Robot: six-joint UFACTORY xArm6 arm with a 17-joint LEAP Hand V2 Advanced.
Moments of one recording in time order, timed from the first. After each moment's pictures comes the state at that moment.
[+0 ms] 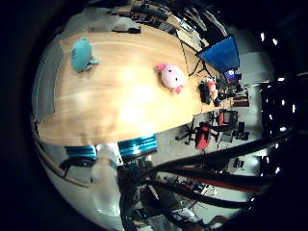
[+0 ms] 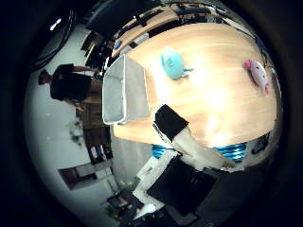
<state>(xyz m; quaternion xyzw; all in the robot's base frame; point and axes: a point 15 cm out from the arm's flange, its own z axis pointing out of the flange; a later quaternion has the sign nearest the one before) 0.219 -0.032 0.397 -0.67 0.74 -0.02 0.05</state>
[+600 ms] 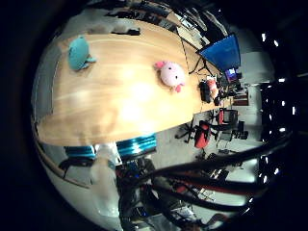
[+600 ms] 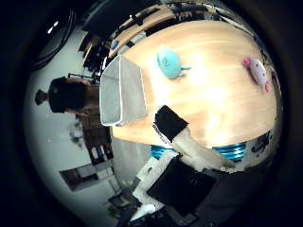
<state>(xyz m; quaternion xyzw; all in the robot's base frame) 0.234 -0.061 0.393 -0.66 0.75 -0.04 0.05</state>
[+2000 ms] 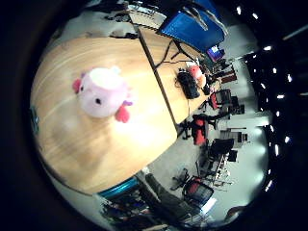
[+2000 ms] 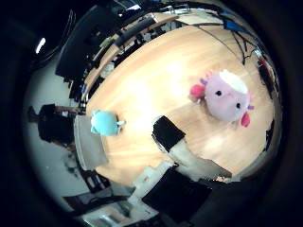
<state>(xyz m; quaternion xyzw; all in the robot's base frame) 0.322 -0.351 0.305 -0.52 0.85 -0.10 0.03</state>
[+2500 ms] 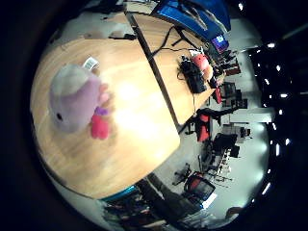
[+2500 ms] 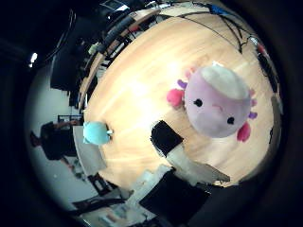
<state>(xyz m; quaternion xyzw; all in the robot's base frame) 0.346 -0.393 0.257 -0.52 0.85 -0.06 0.02</state>
